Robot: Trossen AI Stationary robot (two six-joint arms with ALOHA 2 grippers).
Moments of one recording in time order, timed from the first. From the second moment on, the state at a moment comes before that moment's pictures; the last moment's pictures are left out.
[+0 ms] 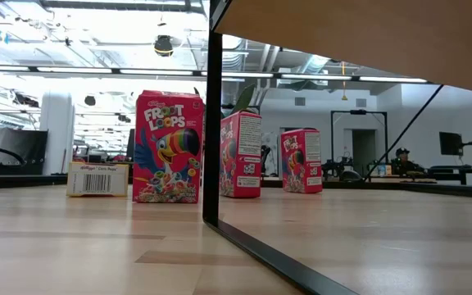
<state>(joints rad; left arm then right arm) -0.67 1.99 2.36 -0.17 -0.79 -0.25 1.01 1.22 1.36 -0.83 0.34 0.46</state>
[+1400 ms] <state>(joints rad) -0.62 1.91 2.36 -1.15 -0.76 -0.66 0.97 1.26 1.66 -1.19 0.36 0.66</state>
